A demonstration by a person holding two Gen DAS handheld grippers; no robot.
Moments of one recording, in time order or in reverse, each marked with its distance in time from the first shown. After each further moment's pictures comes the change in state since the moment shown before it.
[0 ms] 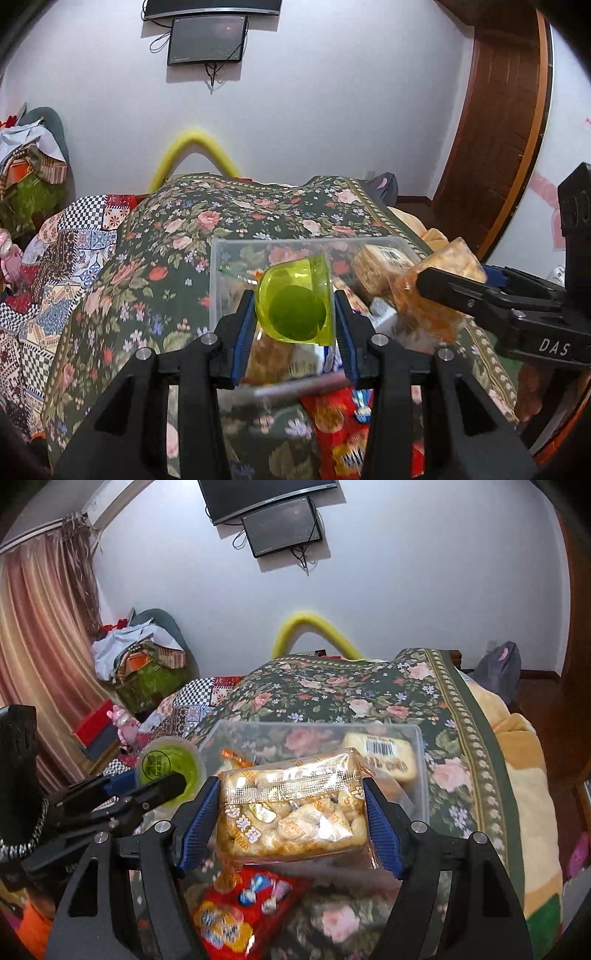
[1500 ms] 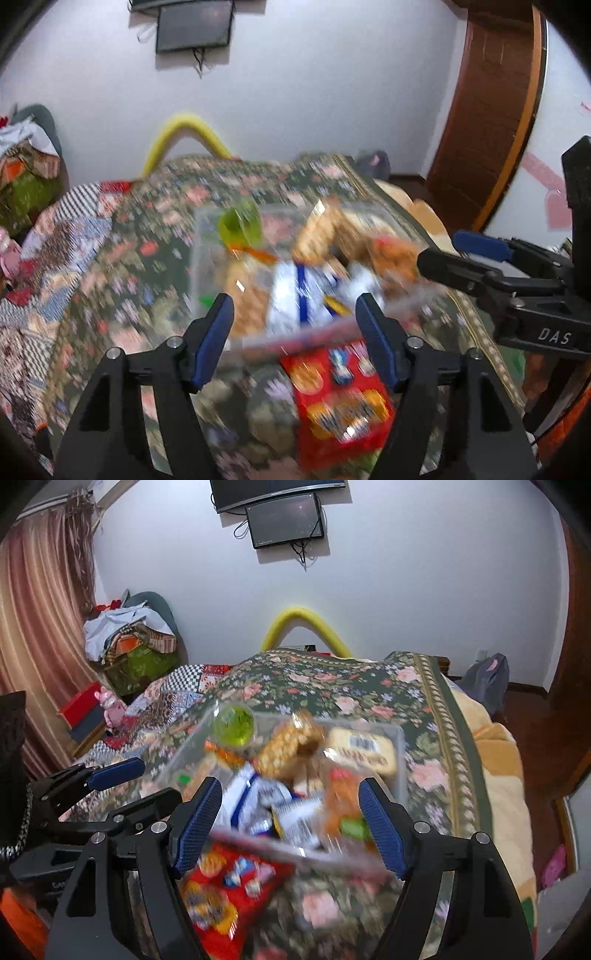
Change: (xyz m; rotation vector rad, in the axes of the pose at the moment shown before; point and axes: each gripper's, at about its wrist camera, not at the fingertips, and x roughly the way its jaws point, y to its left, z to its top) left arm -0.015 -0.022 -0.026 0.027 0.108 -0.034; right arm -0.024 0.002 -0.008 -0.080 0.042 -0.080
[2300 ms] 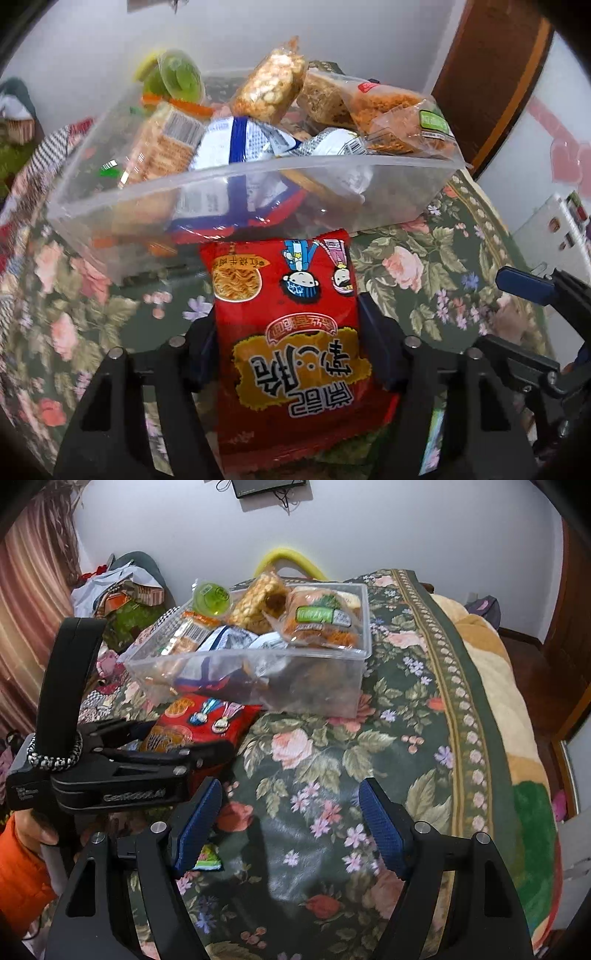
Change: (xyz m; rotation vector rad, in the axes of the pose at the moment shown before) left arm 0.072 -0.037 -0.067 0.029 0.236 -0.009; right arm -0.003 -0.024 -0.097 0.060 0.196 0.005
